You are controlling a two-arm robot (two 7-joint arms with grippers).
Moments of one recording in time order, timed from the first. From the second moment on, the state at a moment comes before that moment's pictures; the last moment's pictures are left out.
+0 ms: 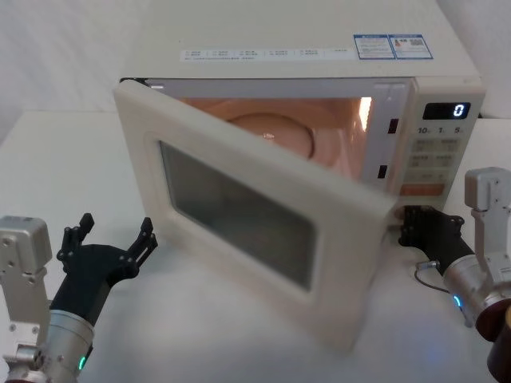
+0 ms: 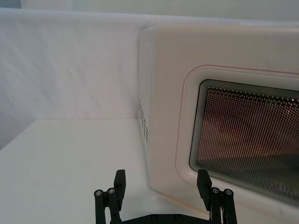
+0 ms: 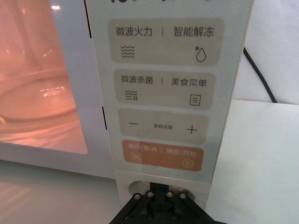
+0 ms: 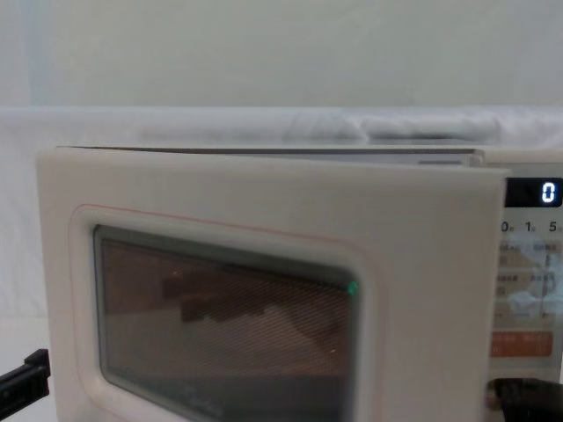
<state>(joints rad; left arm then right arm) 0.27 0.24 0.04 -1.85 -0.25 -0.02 -0.02 0.16 0.09 -0.15 -1.34 0.11 0.03 0.14</state>
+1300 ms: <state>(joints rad) 0.27 0.24 0.04 -1.85 -0.25 -0.02 -0.02 0.11 0.09 -0.14 -1.41 0.12 0.03 0.13</state>
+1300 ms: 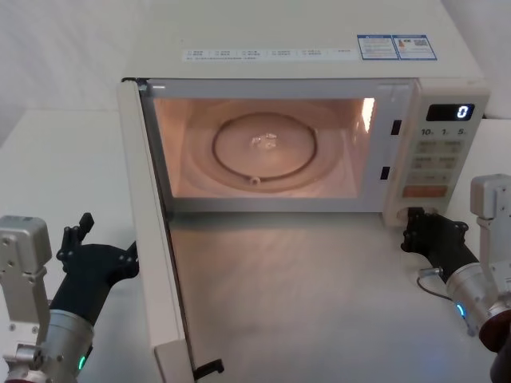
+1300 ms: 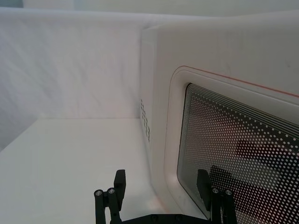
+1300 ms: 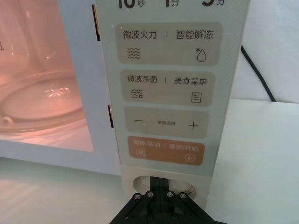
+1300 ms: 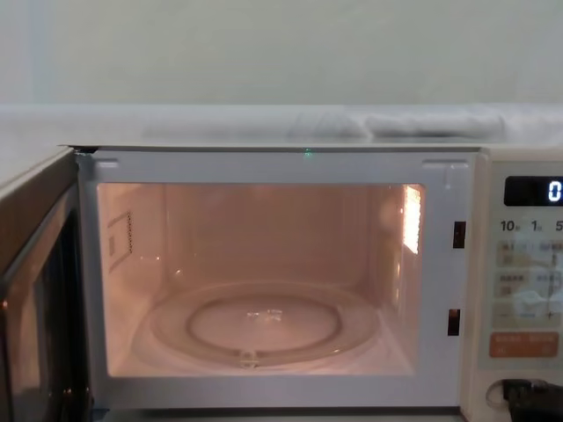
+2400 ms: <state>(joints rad) 0.27 0.24 0.04 -1.85 -0.25 -0.02 -0.02 0.02 0.10 -0.15 -1.53 0.10 0.06 0.13</state>
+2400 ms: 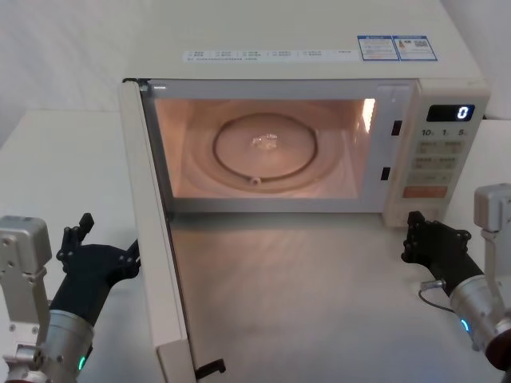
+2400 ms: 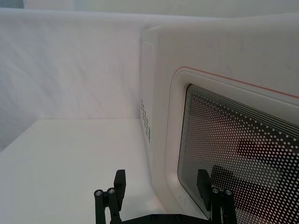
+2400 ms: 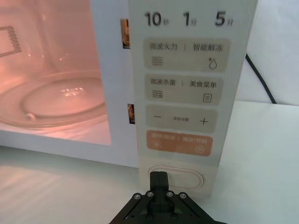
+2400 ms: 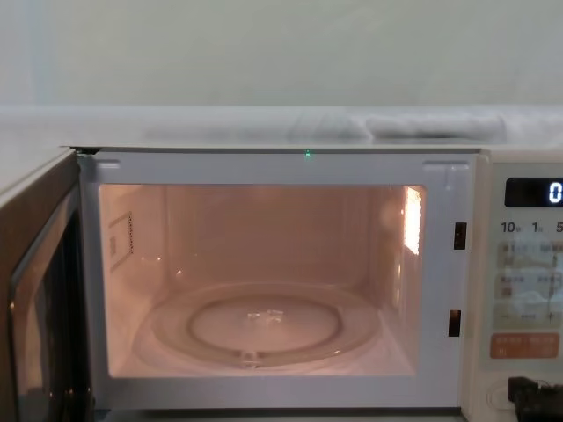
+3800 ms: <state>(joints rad) 0.27 0.24 0.04 -1.85 -0.25 -0.02 -0.02 -0.17 0.24 0.00 -1.90 0.20 0.07 0.19</state>
